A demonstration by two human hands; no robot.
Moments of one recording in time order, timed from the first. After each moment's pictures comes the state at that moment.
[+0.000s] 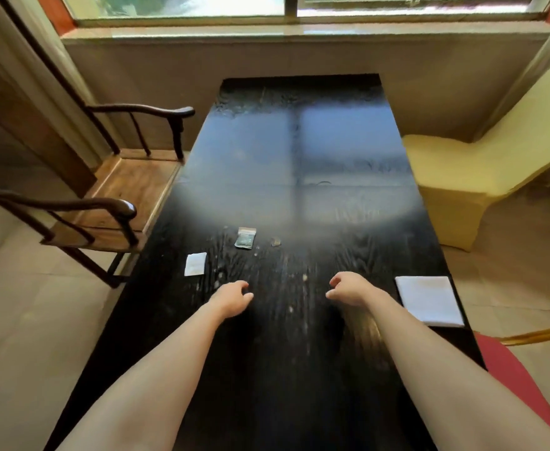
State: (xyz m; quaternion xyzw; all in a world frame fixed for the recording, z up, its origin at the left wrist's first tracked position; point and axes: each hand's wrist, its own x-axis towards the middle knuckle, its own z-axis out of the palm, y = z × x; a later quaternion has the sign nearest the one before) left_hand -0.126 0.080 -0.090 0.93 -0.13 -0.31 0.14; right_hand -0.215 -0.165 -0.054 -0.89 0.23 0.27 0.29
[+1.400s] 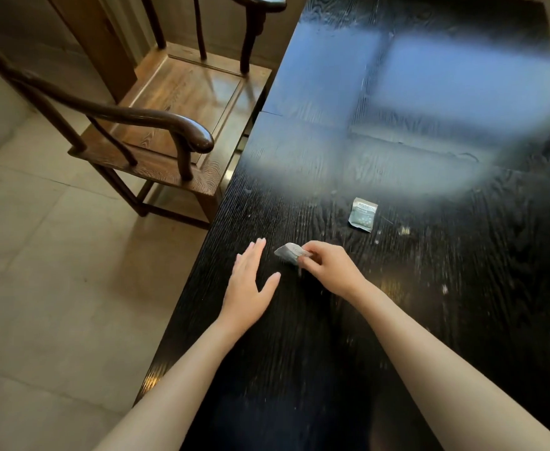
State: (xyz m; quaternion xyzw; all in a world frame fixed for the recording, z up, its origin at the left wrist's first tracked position) left_hand -0.064 0.258 -0.163 0.87 -0.09 -0.12 0.47; right_hand -0.052 0.074 -0.141 -0.92 0.01 0.14 0.37
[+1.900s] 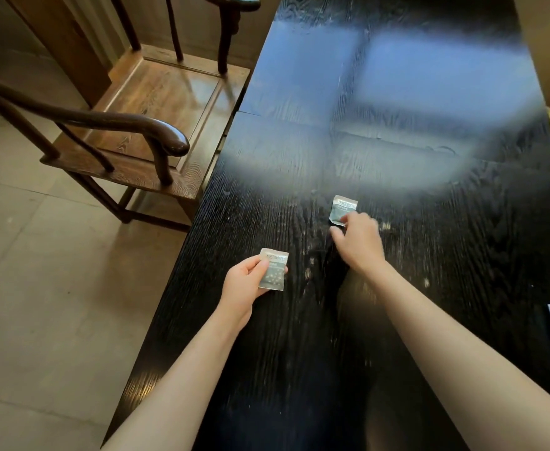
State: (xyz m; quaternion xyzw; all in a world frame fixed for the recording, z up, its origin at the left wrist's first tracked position) left_hand -0.052 0.221 -0.159 0.62 0.15 -0.29 0.71; right_hand -0.032 0.014 -0.131 -0.95 0.23 0.04 0.19
